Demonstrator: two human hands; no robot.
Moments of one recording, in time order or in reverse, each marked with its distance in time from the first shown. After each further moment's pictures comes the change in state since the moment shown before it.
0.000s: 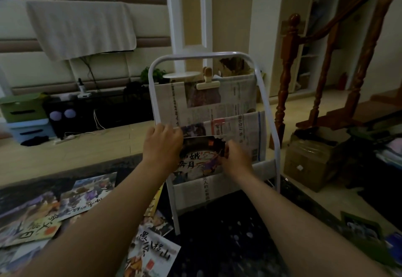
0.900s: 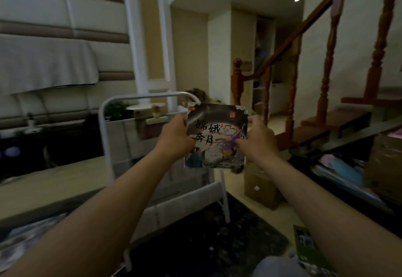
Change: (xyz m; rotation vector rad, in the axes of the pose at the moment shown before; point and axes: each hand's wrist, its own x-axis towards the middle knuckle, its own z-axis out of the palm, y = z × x) left_hand 0.046 0.112 -0.144 -1.228 -0.026 -0.077; right_hand -0.033 -0.004 -0.224 -0.099 0.454 0.018
